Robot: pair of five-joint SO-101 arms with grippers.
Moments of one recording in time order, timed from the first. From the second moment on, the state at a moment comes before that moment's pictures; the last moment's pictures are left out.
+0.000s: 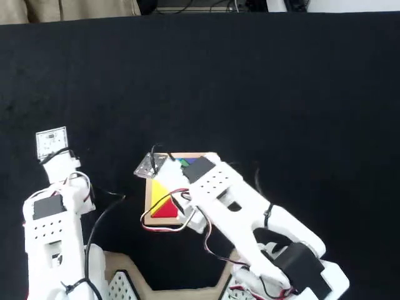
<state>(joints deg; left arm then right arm) -22.4 -56.6 74.5 54.7 -3.4 -40.1 -16.5 45.7 76.4 20.6</state>
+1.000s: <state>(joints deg) -25.7 -56.6 75.1 54.6 -3.1 -38.5 -16.5 54.0 61.6 36.4</state>
